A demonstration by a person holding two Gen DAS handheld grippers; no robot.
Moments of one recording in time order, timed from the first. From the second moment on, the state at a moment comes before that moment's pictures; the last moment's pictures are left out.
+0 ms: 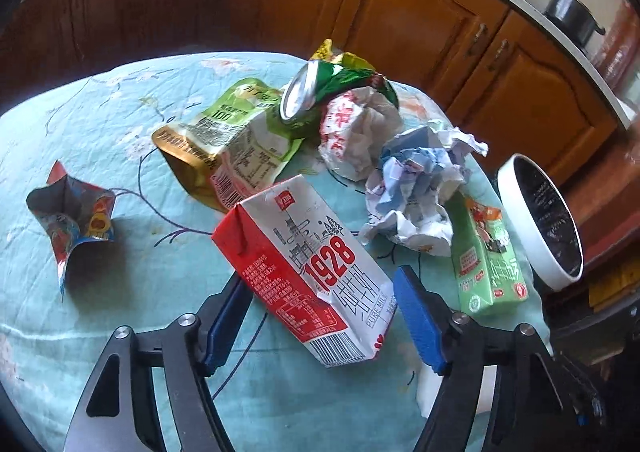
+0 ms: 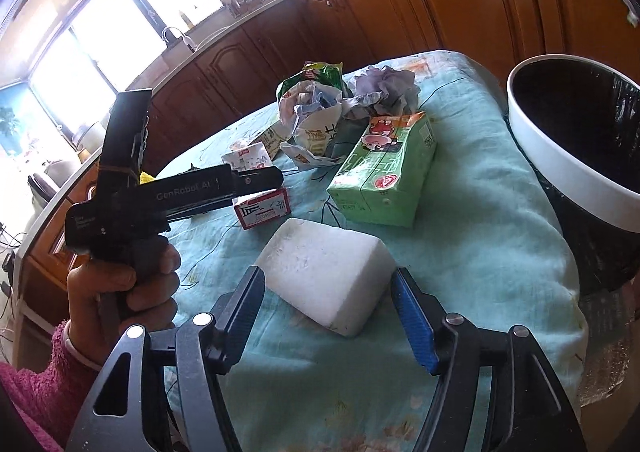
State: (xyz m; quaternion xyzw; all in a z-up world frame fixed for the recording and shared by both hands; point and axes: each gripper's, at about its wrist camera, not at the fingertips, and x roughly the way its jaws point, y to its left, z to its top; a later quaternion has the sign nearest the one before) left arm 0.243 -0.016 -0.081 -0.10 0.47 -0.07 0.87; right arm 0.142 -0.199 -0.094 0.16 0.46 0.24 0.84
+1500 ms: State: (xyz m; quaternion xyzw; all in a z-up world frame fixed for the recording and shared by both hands) left arm 0.162 -0.027 -0.034 -0.06 0.41 -0.19 0.89; right arm 0.100 -0.243 -0.043 0.16 0.38 0.15 0.90
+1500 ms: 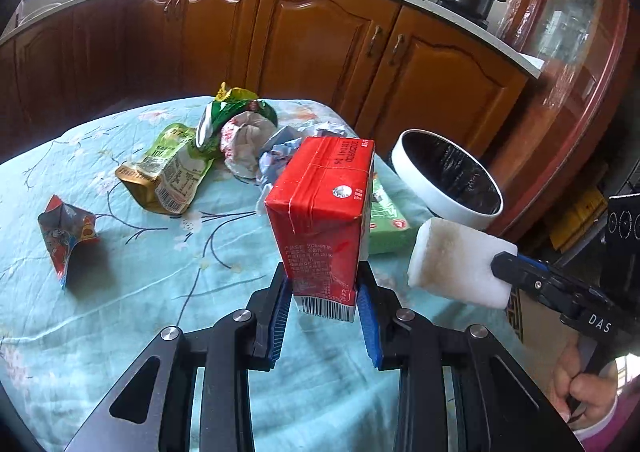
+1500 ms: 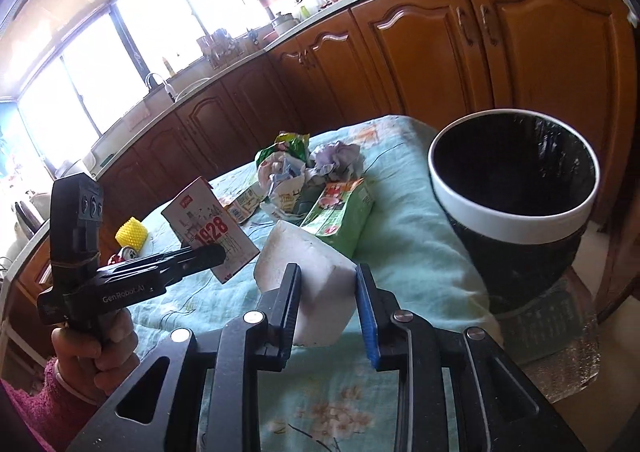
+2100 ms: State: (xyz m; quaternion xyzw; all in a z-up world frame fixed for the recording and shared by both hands) left arm 0.197 -0.115 -0.021 -0.01 0.41 -0.25 0.88; right arm 0.106 -0.340 -0.029 0.18 0.34 0.04 0.92
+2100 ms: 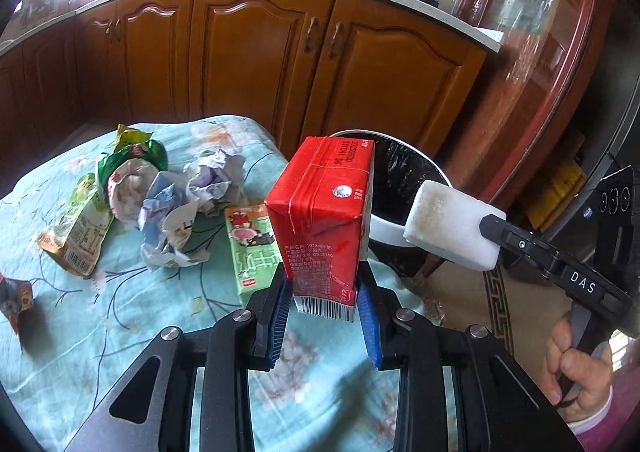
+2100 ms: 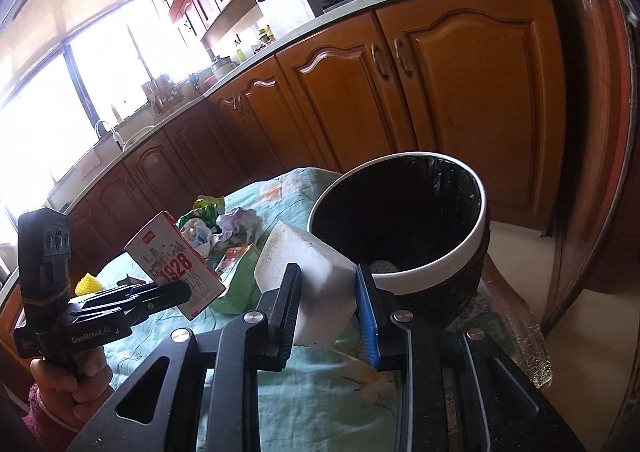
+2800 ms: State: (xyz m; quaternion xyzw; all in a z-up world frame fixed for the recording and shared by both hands) left arm 0.298 -0.219 -0.040 0.03 0.42 -0.27 0.87; right arm 0.167 -0.394 -0.037 0.15 0.35 -0.03 0.92
